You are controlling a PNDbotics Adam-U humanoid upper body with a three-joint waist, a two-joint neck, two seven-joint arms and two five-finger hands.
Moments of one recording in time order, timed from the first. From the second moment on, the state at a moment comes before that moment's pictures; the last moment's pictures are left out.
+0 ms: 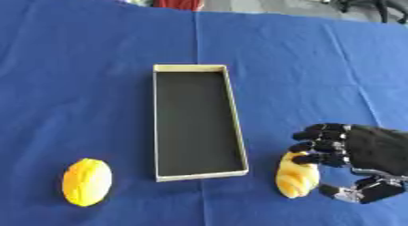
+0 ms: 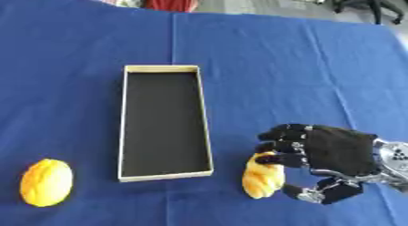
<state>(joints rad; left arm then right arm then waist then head) -0.32 0.69 0.05 -1.98 -0.10 -0.31 0.41 0.26 -1.08 0.01 -1.99 0.96 -0.61 -0.16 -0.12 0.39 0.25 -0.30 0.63</state>
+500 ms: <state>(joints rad) -0.32 0.68 0.05 -1.98 -0.09 -0.31 0.41 0.27 -1.05 0.04 -1.99 0.99 -0.59 -0.11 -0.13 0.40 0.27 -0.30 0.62</state>
